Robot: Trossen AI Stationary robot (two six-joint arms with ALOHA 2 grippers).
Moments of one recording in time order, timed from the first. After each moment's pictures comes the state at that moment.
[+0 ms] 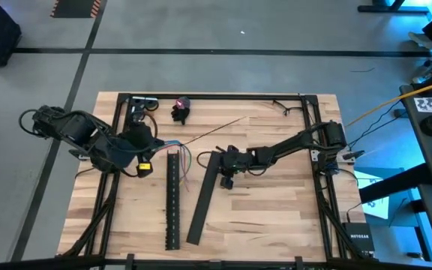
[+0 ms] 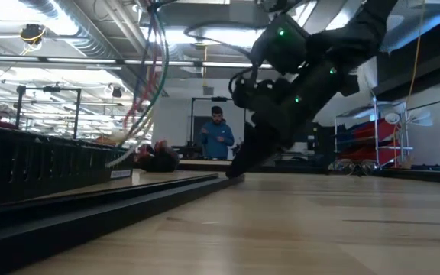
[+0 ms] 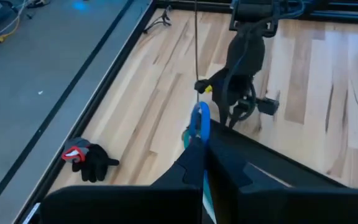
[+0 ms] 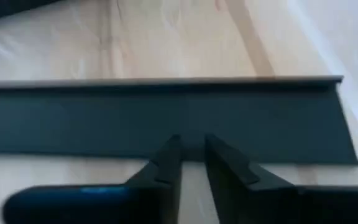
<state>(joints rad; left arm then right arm) -0.46 1.26 1.71 -1.35 -0.69 -0.51 0.05 1.90 0.92 0.17 0.06 0.26</state>
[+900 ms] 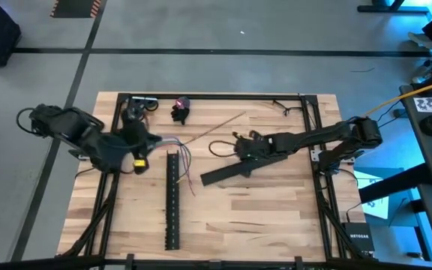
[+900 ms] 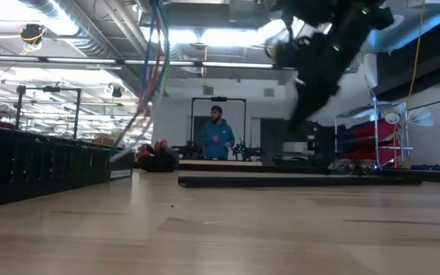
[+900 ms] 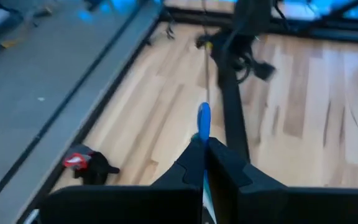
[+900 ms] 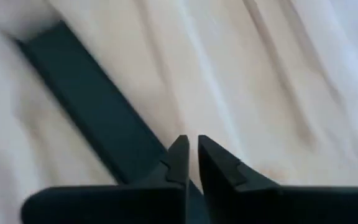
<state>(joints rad) -0.46 1.22 1.71 -1.32 -0.75 -0.51 0.03 1.53 0.95 -0.44 0.21 0.30</state>
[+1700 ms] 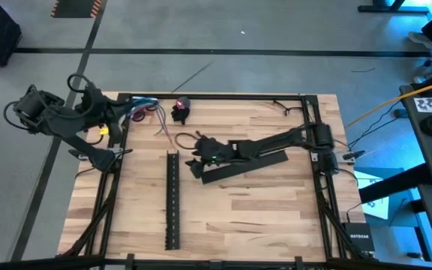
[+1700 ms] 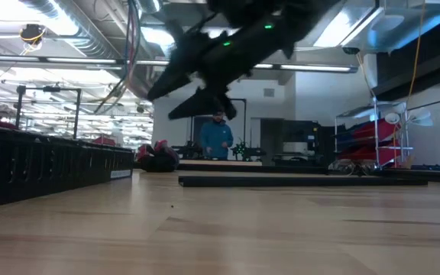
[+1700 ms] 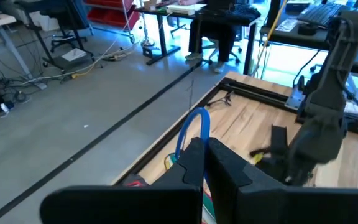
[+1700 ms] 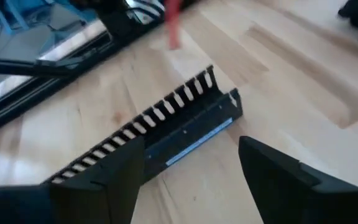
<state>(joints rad) -0.46 1.01 1.71 -1.32 -1.03 -0.53 0.03 2.02 1.35 0.09 0.14 0.58</state>
